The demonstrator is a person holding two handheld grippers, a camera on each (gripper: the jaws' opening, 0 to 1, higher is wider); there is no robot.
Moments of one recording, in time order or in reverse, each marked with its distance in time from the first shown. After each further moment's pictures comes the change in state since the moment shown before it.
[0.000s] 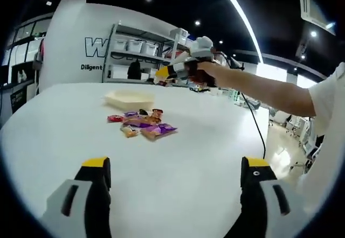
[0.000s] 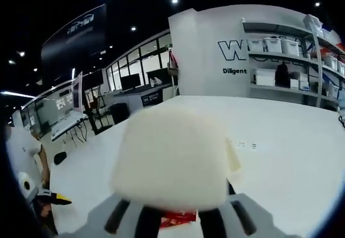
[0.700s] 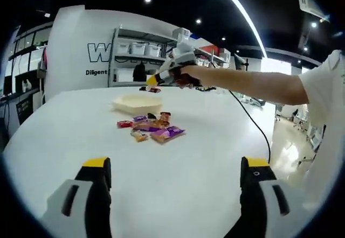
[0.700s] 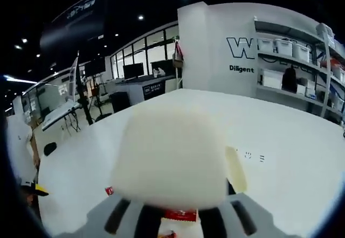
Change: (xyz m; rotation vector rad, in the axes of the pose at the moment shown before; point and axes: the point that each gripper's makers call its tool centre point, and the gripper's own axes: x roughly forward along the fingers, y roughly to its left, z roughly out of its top) left arm -0.013 0.009 0.009 0.054 0.003 0.067; right arm 0.067 -0.015 0.008 -0.086 0.070 0.003
